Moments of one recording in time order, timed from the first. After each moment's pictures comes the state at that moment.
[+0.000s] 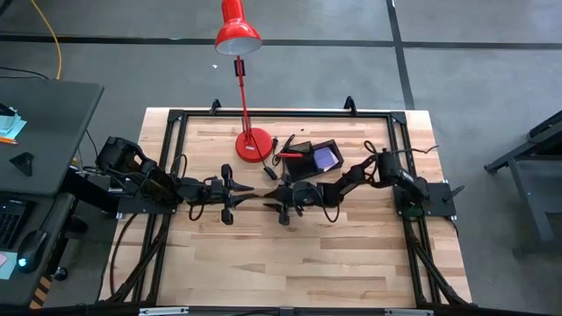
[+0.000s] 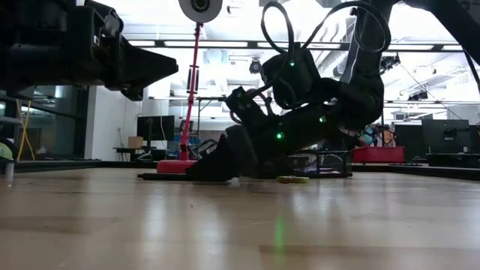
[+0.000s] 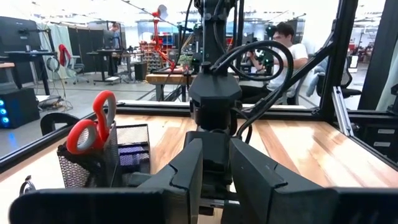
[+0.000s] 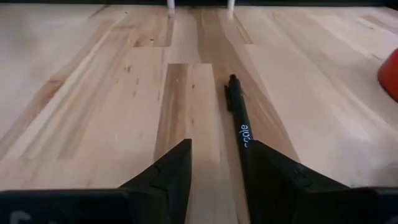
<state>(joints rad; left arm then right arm) -0.12 1.57 0.11 1.53 -0.33 0.02 0.05 2.24 0.95 0.95 0.08 0.01</state>
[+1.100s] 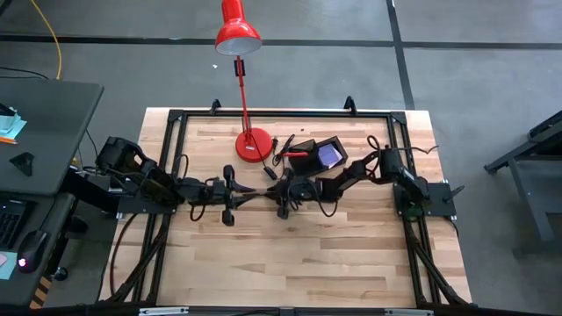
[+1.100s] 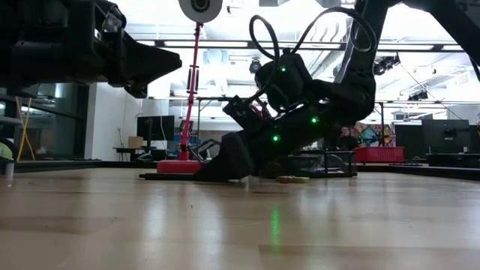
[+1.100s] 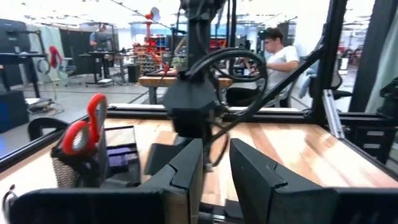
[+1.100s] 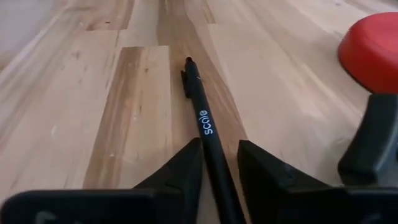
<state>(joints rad) -0.12 1.57 0.14 1.51 -0.30 0.02 0.01 2.23 0.96 0.81 0.12 0.03</state>
